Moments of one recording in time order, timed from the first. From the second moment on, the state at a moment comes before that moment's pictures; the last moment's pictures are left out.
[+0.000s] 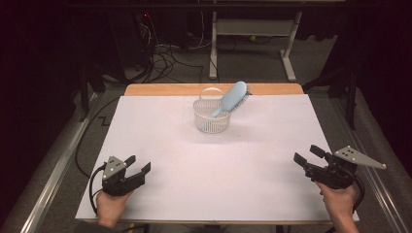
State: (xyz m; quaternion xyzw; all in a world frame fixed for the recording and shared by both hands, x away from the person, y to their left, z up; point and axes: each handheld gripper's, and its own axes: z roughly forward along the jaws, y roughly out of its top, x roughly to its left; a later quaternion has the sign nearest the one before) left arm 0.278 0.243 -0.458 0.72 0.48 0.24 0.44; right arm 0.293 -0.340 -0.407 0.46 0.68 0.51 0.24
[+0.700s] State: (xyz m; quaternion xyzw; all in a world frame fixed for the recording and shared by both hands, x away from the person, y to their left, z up) left arm 0.278 0.245 -0.458 0.72 0.48 0.23 0.45; right arm 0.286 -0.348 -0.421 0.48 0.68 0.51 0.23
